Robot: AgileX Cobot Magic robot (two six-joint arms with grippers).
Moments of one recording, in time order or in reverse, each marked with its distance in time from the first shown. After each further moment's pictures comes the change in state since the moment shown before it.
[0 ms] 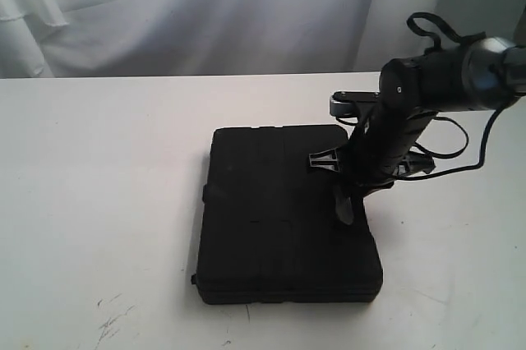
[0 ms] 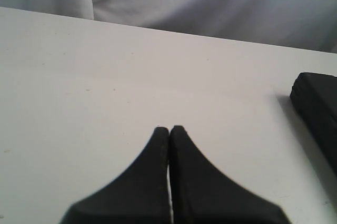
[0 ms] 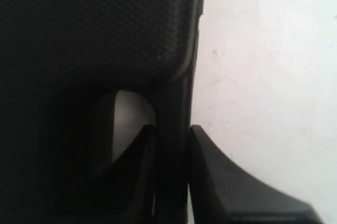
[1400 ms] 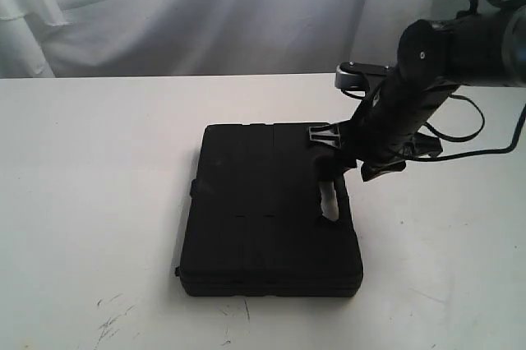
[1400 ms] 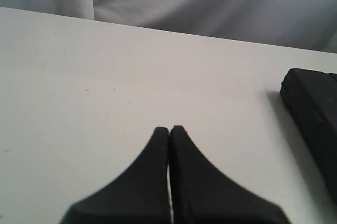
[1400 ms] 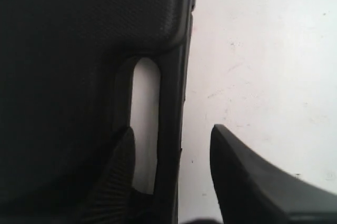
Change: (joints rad) left arm 0.000 0.000 0.000 0.000 0.000 0.000; right arm 0.004 -0.121 0.011 0.093 0.041 -0.016
